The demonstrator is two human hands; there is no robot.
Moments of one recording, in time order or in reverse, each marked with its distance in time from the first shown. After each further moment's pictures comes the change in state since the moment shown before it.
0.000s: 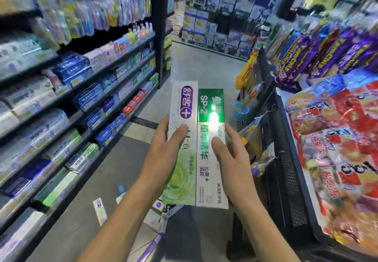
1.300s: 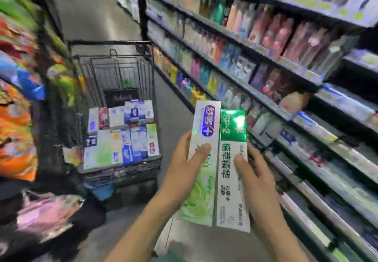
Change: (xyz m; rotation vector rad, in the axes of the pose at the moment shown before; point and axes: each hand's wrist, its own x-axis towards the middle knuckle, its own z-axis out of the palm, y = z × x) left_hand -0.597 -0.076 -0.009 -0.061 2.185 0.395; right_hand -0.467 0.036 0.143 -0.095 -2.124 0.185
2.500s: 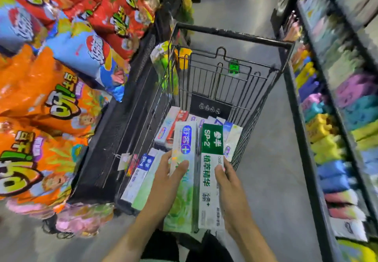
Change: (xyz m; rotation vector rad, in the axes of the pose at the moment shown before) left_hand 0.331 -0.062 -0.219 0.011 0.865 -0.297; right_hand 0.389 0.113 0.331 -0.104 -0.781 0.487
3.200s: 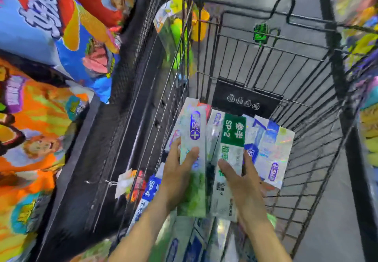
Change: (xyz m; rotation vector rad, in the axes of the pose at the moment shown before) left_hand 0.228 -0.086 -0.032 -0.009 0.049 -0.071; right_hand 0.213 0.072 0.065 -0.163 0.133 0.008
